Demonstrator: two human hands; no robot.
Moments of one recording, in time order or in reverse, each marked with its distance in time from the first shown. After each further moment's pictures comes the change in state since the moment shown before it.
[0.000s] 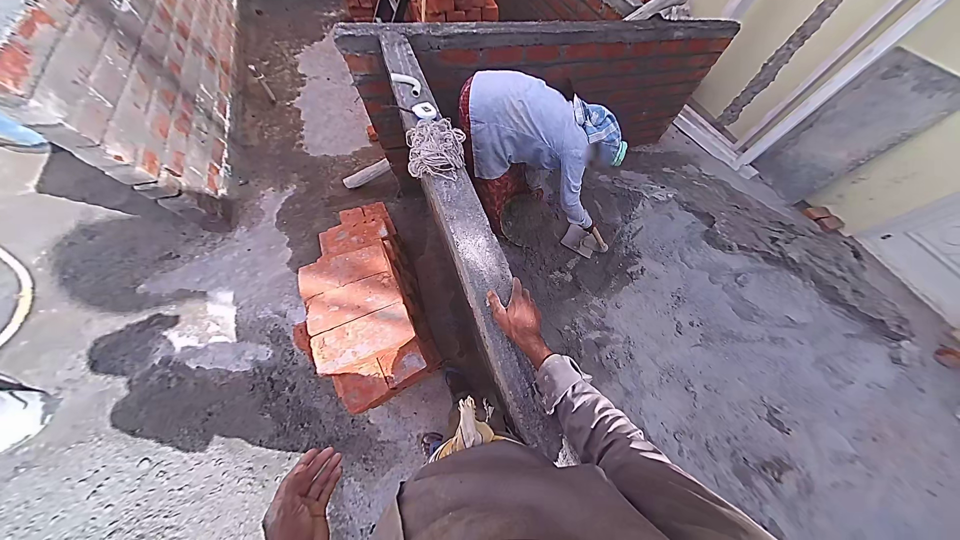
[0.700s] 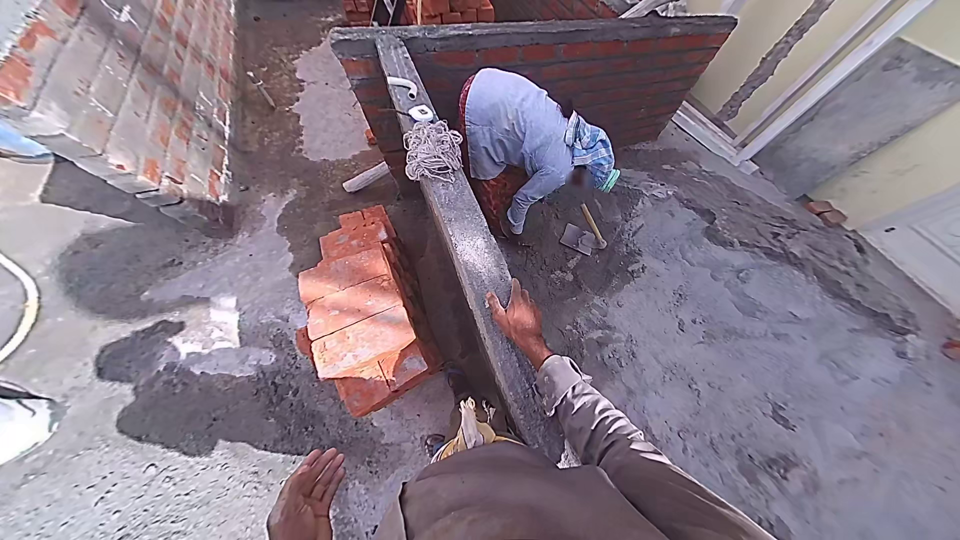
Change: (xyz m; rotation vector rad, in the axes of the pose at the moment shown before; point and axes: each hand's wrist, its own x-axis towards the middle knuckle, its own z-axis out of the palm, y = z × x) left_hand 0.002 0.002 0.003 0.008 -0.011 0.003; right_hand -0.002 0.000 -0.001 -0.003 0.001 0.004
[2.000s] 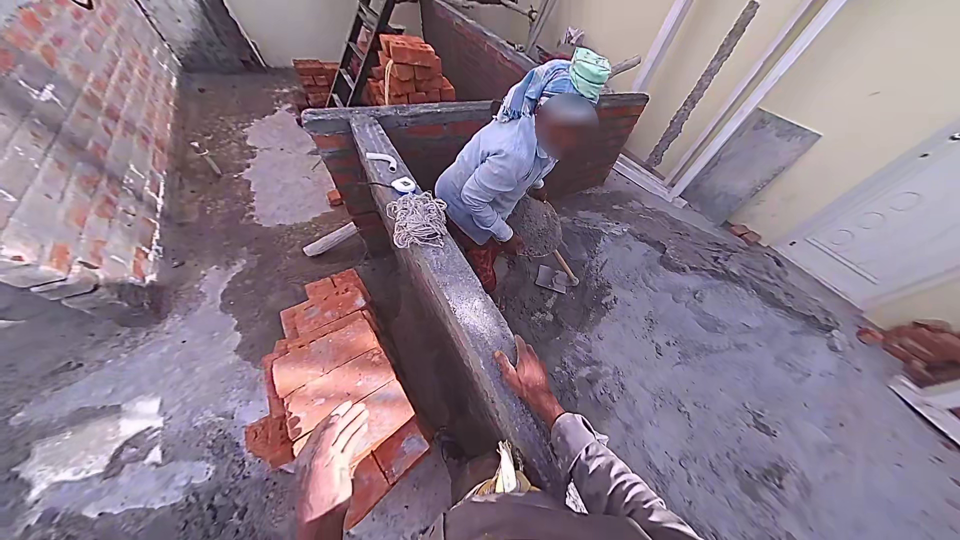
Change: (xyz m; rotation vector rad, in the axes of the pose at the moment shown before) left_hand 0.090 0.136 0.165 -0.012 -0.365 0.147; right_hand 0.002 0.000 0.003 0.016 0.019 0.042
